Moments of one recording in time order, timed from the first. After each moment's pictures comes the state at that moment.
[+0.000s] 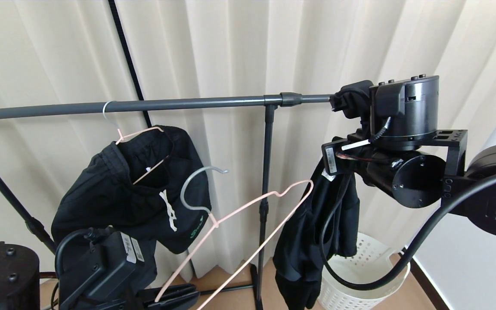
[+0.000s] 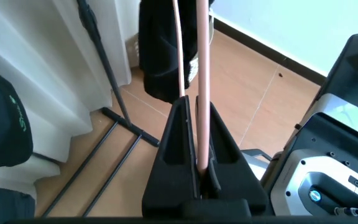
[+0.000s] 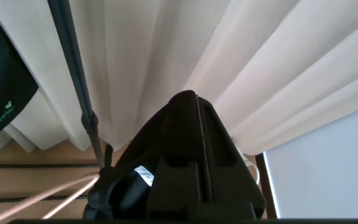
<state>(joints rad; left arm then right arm) -0.77 1.28 -0.28 -0.58 -0.16 0.06 0.68 1.74 -1.17 -0.23 -0.71 0.01</state>
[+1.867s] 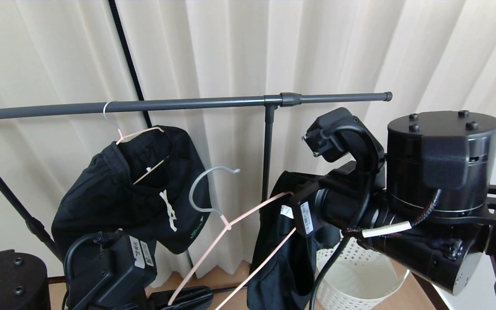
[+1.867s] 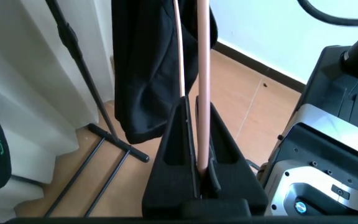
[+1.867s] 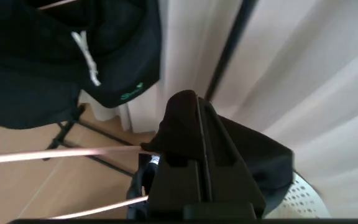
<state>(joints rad) -0.82 1.34 -0.24 -0.74 -0.15 0.02 0.95 1.63 -0.95 -0.37 -0.43 0.03</state>
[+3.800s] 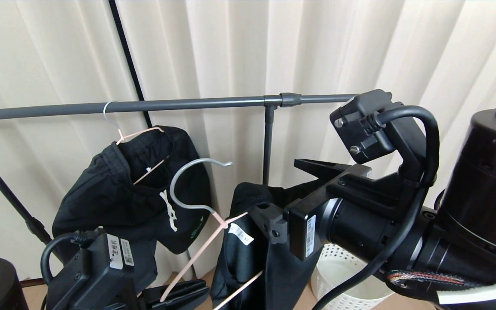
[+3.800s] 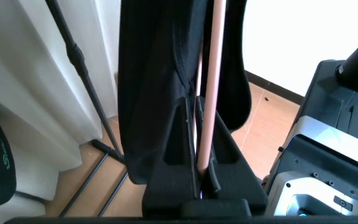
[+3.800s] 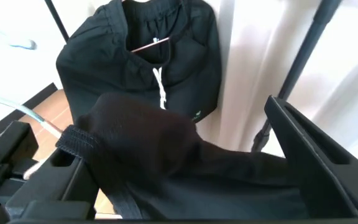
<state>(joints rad) -0.82 1.31 -0.20 -0.83 -0.15 0.03 1.07 1.56 -0.90 -0.51 -0.41 0.11</state>
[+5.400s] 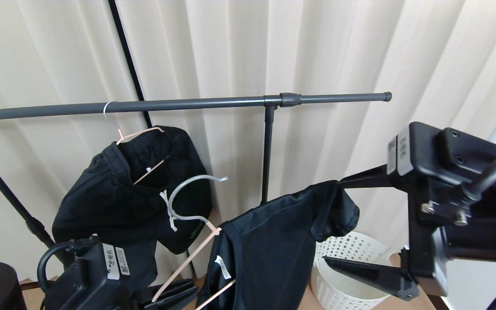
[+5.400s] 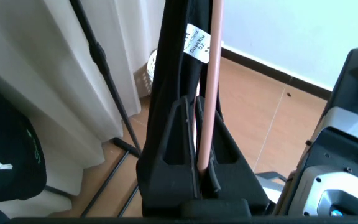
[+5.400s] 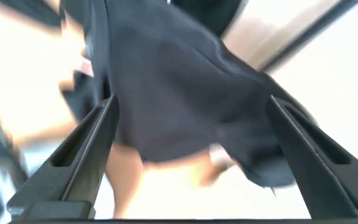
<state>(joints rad) -0.76 1.32 -0.14 -0.88 -0.16 0.13 0.82 1.38 -1.13 0.36 0.04 -0.48</state>
